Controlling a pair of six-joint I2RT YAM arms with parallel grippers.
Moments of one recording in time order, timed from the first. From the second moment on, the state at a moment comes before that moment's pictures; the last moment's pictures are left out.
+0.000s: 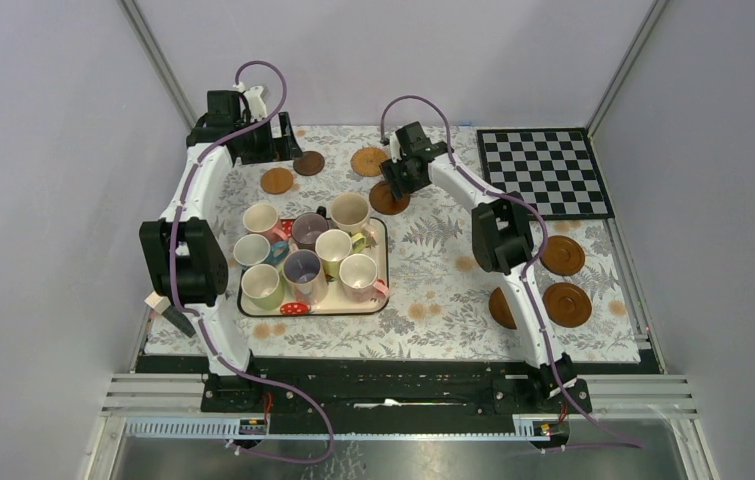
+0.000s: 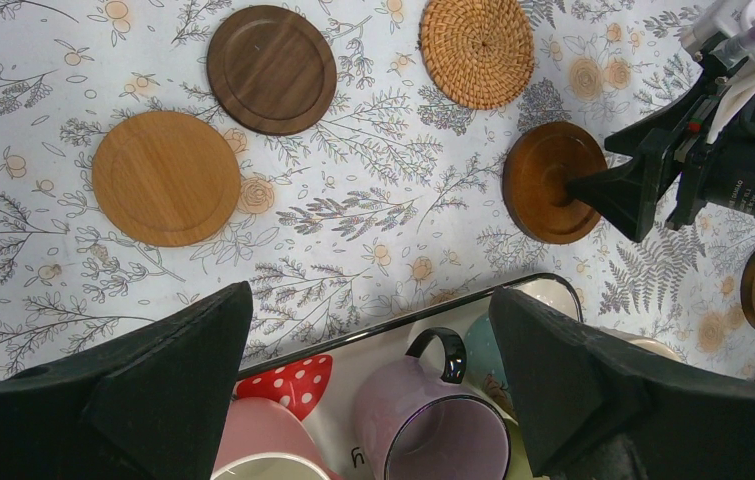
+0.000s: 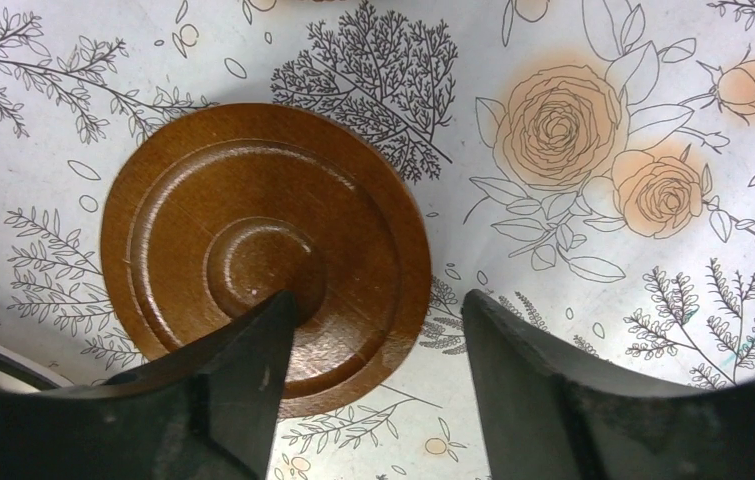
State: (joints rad) left arm 0.03 1.89 1.76 -0.61 0.41 -0.09; right arm 0.47 2.55 2.26 -0.70 -0.06 -0.06
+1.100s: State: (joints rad) left arm 0.00 1.94 1.76 -0.61 0.42 -0.10; right arm 0.33 1.97 1.35 -0.66 -0.12 -0.24
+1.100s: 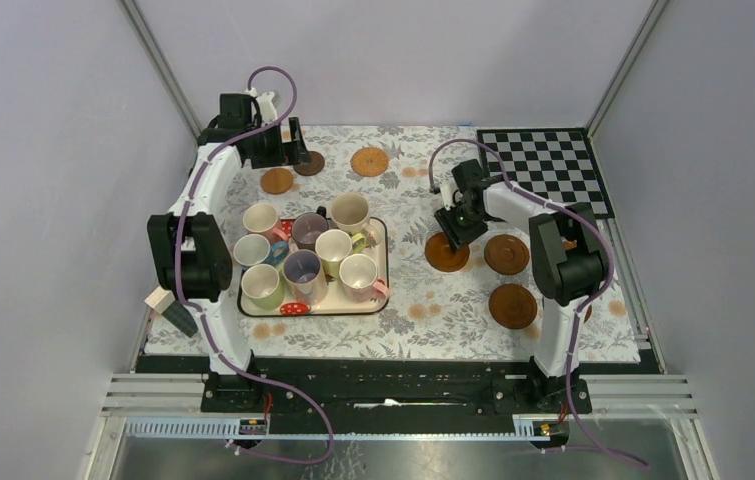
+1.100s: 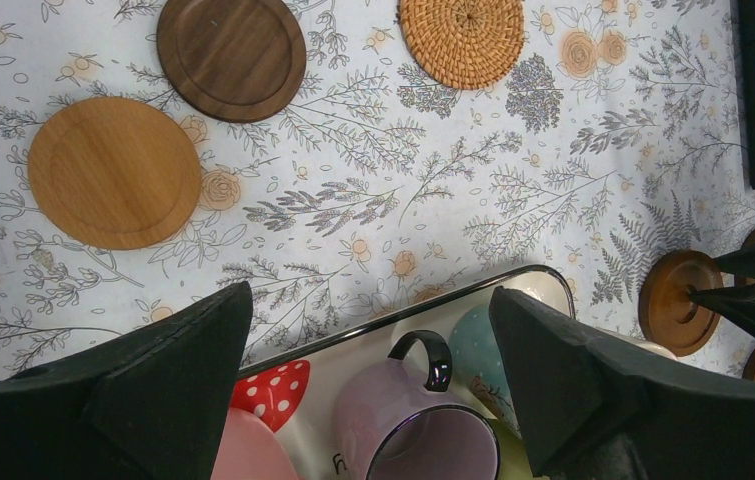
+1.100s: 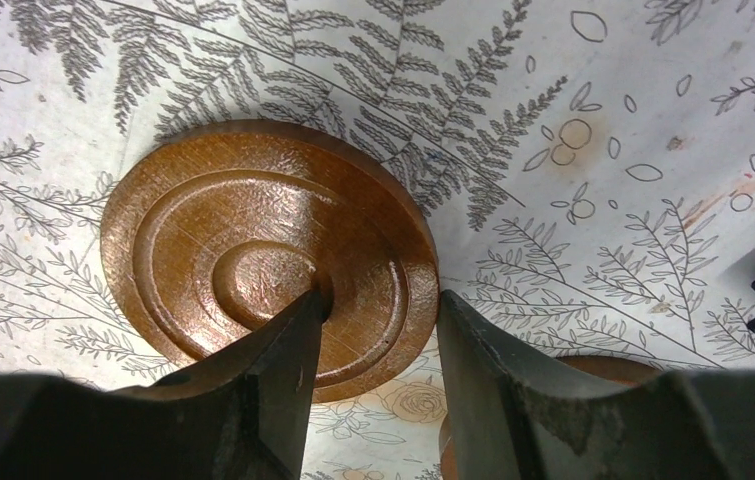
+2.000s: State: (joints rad) left arm -0.07 2.21 2.12 -0.64 0.42 -0.08; right arm 0.30 1.95 1.51 -0.68 -0.13 -0.21
